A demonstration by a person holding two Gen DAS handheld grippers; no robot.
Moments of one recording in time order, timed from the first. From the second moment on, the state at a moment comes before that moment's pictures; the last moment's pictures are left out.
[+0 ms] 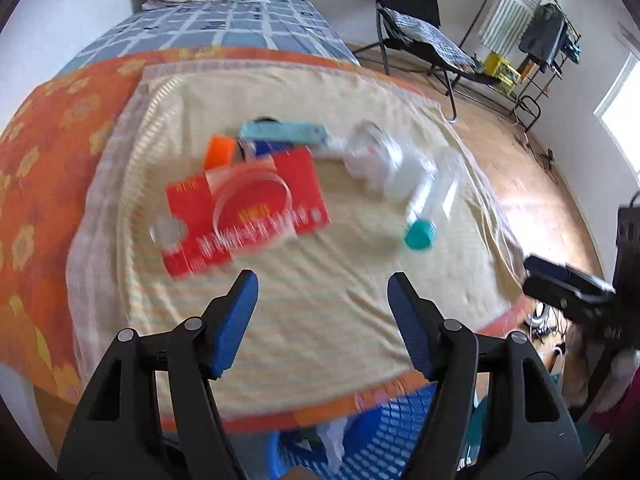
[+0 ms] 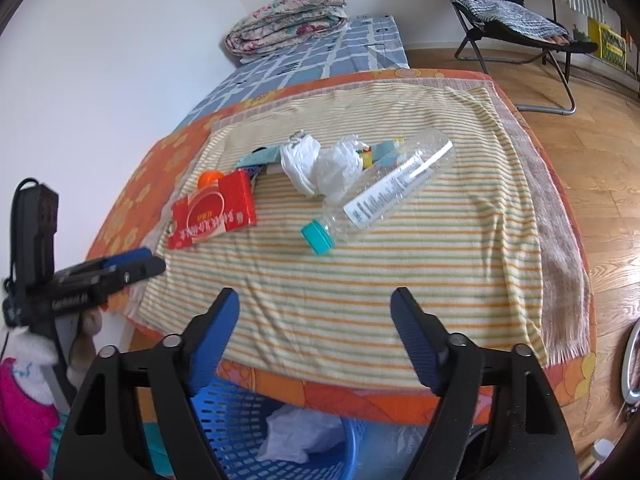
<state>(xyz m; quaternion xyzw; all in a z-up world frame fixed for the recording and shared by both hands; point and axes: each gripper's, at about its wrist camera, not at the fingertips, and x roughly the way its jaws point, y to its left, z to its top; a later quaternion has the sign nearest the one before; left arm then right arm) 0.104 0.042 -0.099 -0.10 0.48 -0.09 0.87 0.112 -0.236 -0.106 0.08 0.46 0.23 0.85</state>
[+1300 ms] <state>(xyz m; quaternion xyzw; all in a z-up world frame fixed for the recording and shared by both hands) 0.195 0.110 -0.146 -0.15 0.52 -0.04 0.84 0.173 -0.240 -0.106 0.14 0.48 0.19 0.85</state>
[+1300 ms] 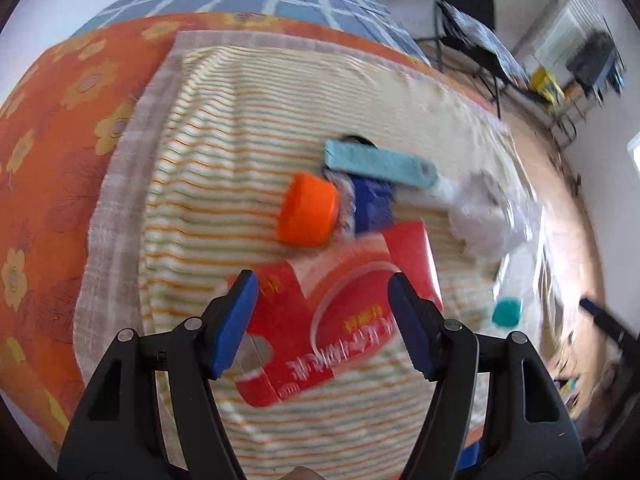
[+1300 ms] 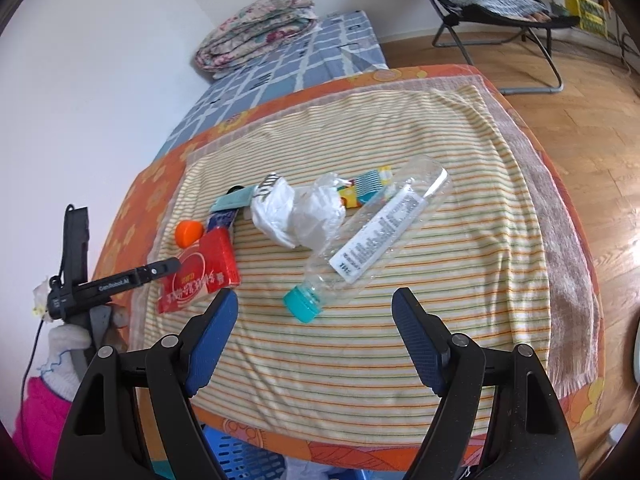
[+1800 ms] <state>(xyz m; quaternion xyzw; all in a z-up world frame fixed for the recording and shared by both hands) 0.186 0.073 -0.170 -0.11 0.59 -0.11 0.79 0.209 -0.258 -0.124 0.15 0.50 0.15 0.84</state>
